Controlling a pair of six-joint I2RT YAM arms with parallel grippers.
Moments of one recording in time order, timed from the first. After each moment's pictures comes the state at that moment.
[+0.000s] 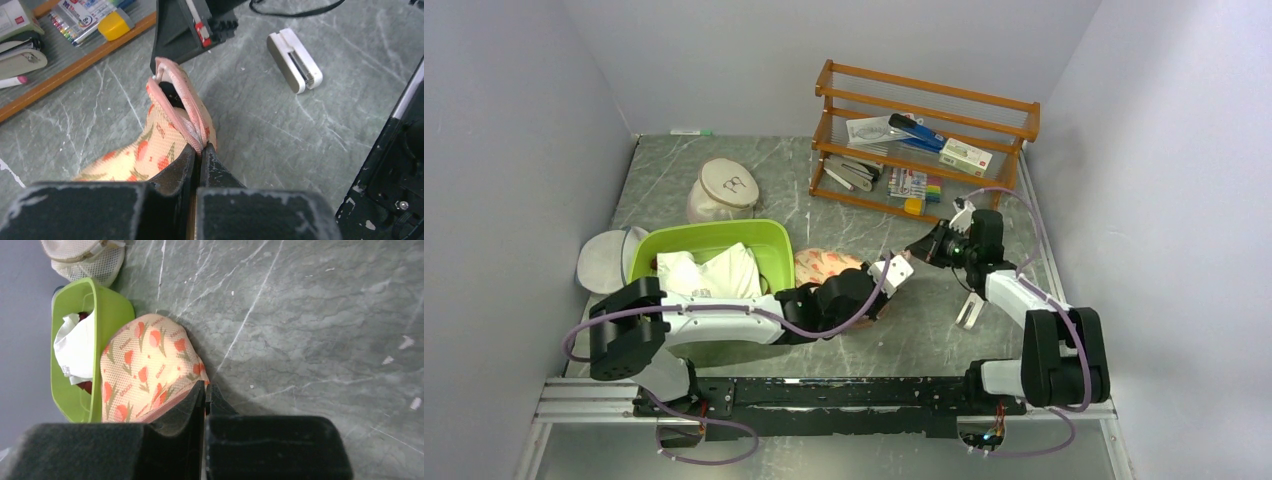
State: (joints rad) left arm -1.30 1.56 0.94 0.27 -0.37 -0.03; right arm 0.05 1.30 0.54 0.16 -0.58 0.51
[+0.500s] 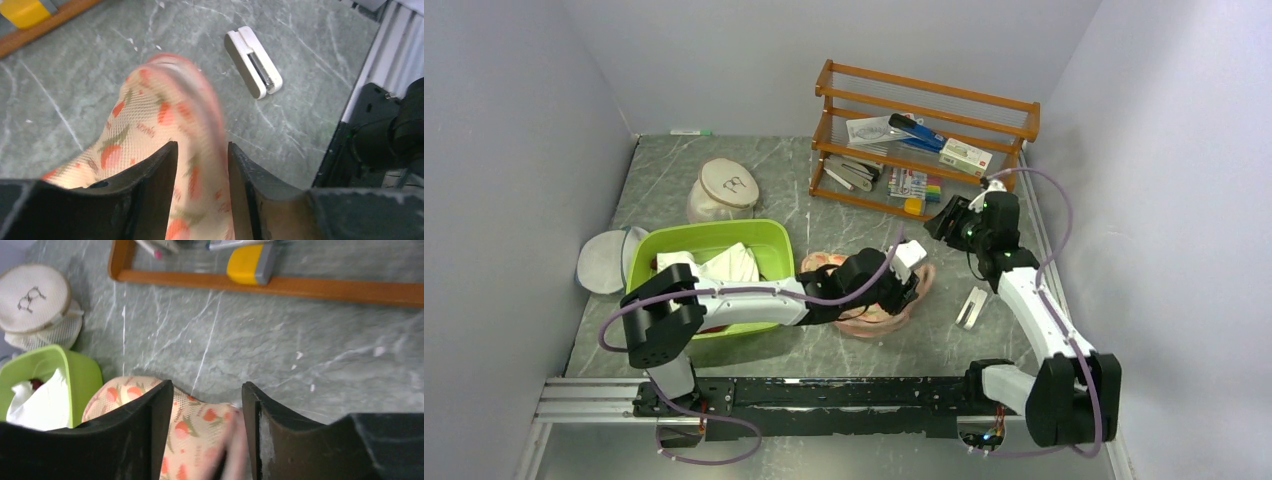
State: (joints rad) left arm -1.22 1.71 1.08 0.24 -0.13 -0.15; right arm 0.07 1.16 0.70 -0.11 -0.29 0.47
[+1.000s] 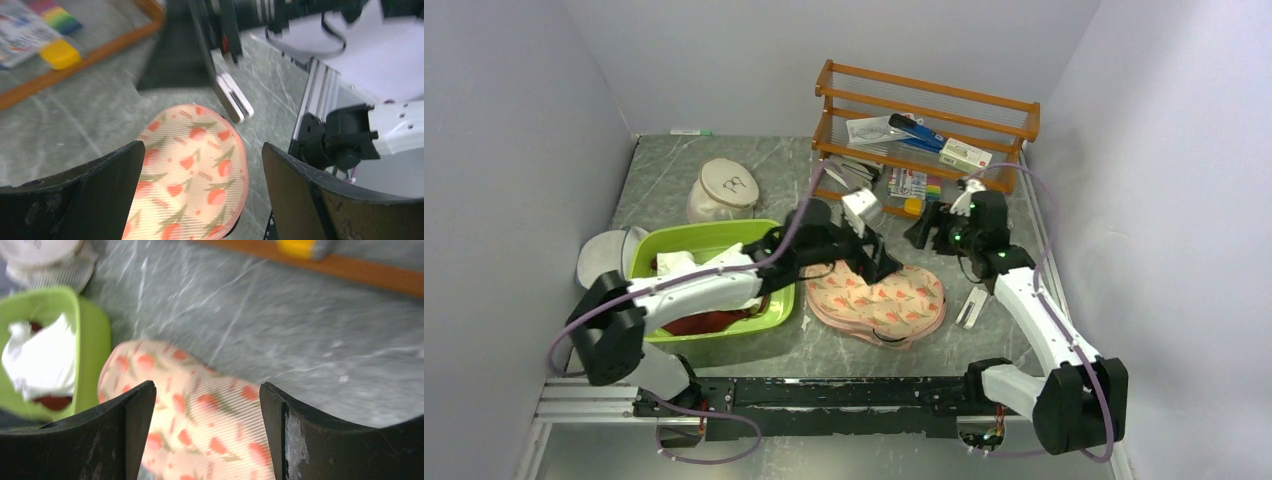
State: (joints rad) left arm -0.98 1.53 1.04 0.23 0.26 -0.25; right arm 0.12 1.09 0.76 -0.25 -0.30 0.38
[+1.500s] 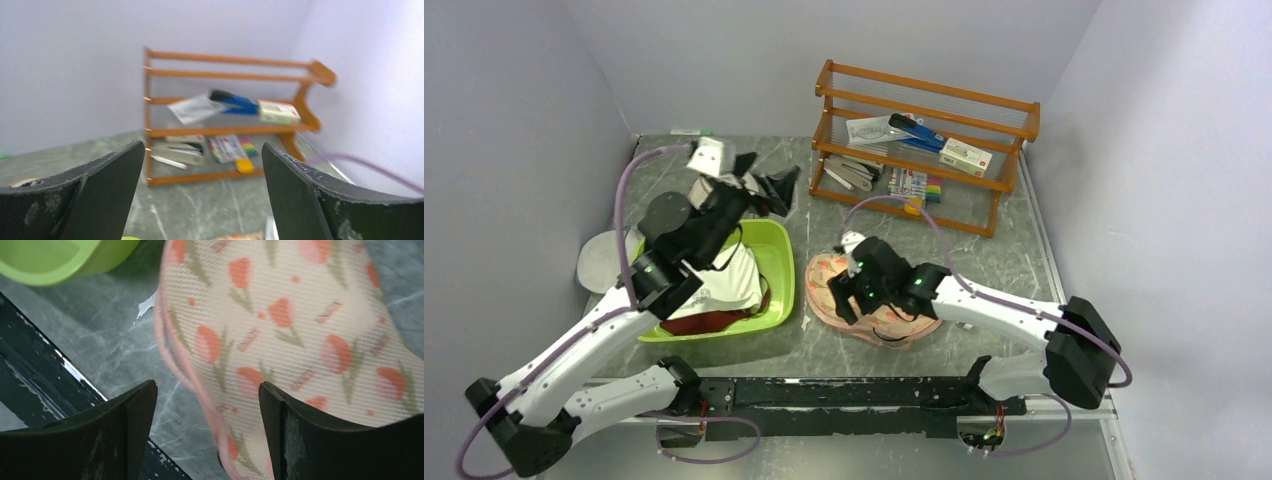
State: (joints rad) left arm -0.74 0.98 1.03 0.11 -0.18 -0.15; right arm 0.87 1.27 0.80 -0.35 -0.06 0.24
